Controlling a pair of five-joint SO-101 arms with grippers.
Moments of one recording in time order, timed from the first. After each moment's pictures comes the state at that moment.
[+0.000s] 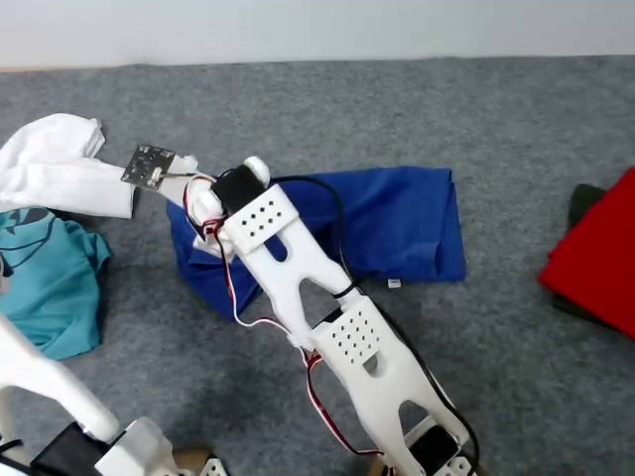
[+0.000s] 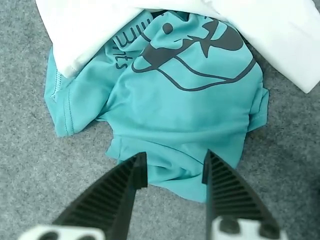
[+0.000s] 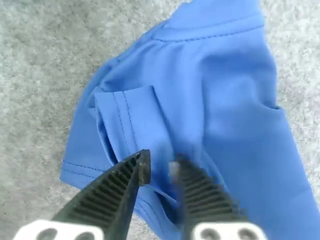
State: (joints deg) left arm -52.0 -16.0 11.1 80.7 -3.5; right arm -44.4 63.3 -84.2 100.4 26.1
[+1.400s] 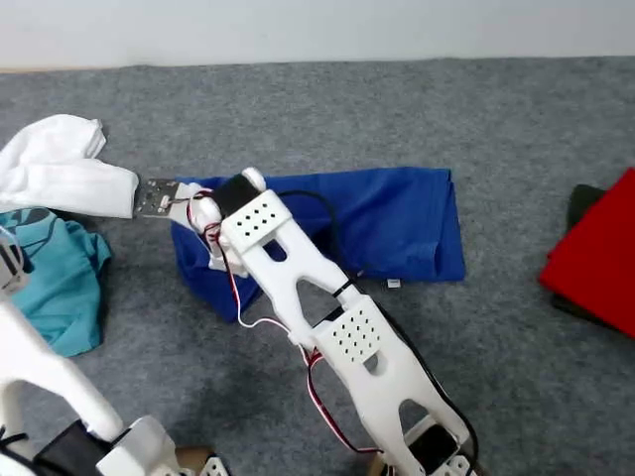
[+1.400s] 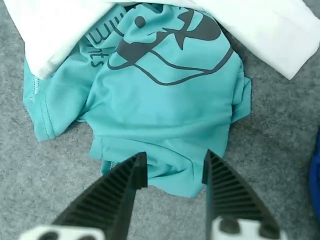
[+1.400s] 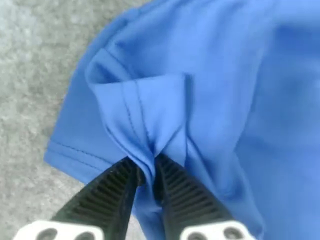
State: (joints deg) left arm -48.4 -16.0 13.1 80.7 -3.5; right arm -43.9 63.3 -71.7 97.2 34.5
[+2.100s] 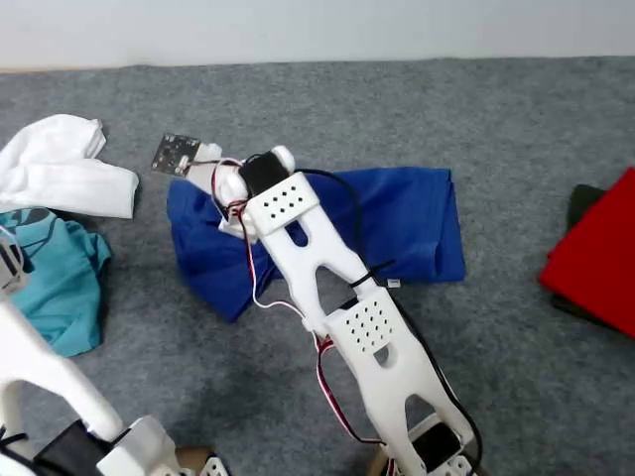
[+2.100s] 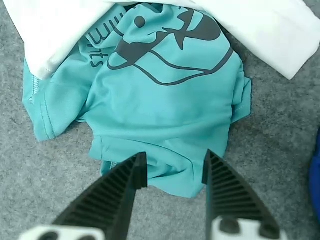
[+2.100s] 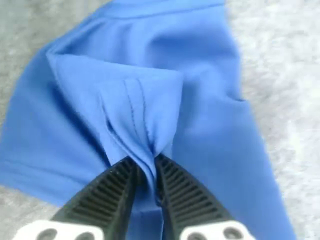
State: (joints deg) left arm -48.4 -16.0 13.1 80.7 -3.5; right arm -38.4 63.3 -78.0 91.3 34.5
